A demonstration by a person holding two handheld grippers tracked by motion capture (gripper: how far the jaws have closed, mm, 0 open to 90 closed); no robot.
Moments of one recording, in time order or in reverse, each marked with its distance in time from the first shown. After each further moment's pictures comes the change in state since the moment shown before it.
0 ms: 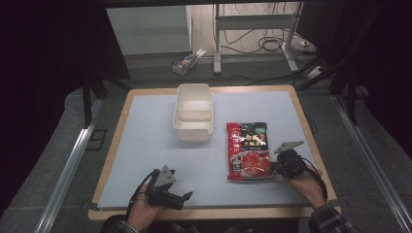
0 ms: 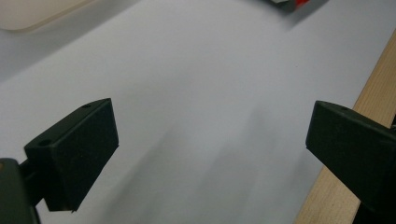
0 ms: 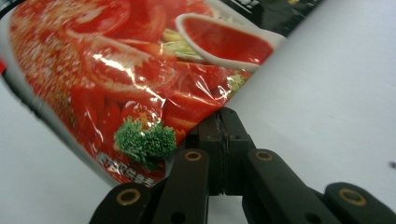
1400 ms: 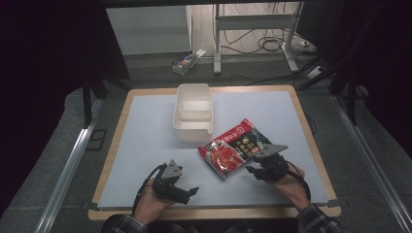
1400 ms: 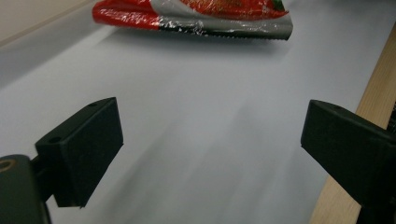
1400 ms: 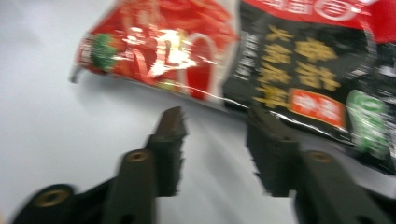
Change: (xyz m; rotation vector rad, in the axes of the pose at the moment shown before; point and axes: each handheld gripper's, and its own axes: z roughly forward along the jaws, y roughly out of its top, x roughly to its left) left arm 0.003 0.022 0.017 0.020 -0.062 -0.004; right arm 0.046 0.028 0.006 -0.157 0.040 -0.144
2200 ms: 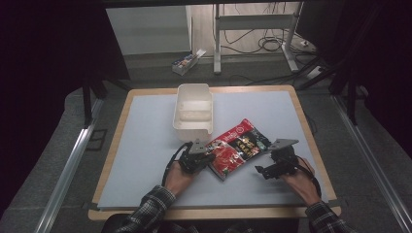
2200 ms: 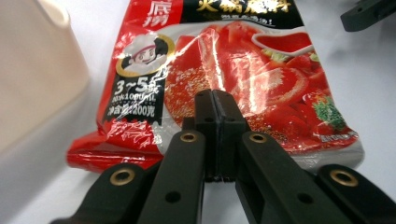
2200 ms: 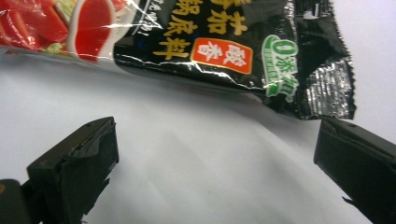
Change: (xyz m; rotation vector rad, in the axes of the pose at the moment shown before) left arm 0.025 0.058 0.075 -0.066 -0.055 0.021; right arm -0.041 -0.021 0.004 0.032 -0.066 0.086
